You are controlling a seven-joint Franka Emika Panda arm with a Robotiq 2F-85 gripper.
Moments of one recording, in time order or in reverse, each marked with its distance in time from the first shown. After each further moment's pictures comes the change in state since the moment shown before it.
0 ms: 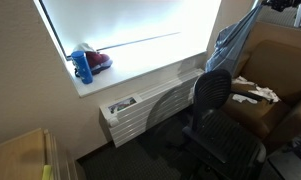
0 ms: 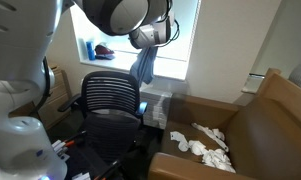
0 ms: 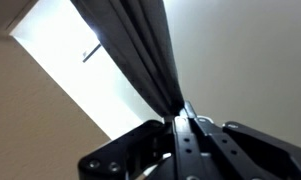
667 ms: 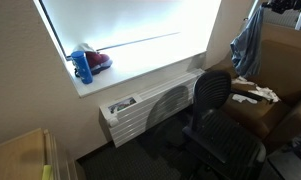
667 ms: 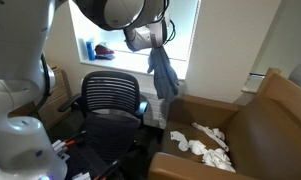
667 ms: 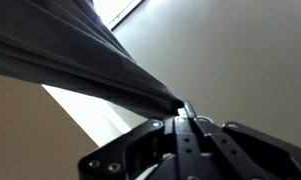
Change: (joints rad) arm -0.015 -0.027 0.000 -0.057 -0.018 0.061 -0.018
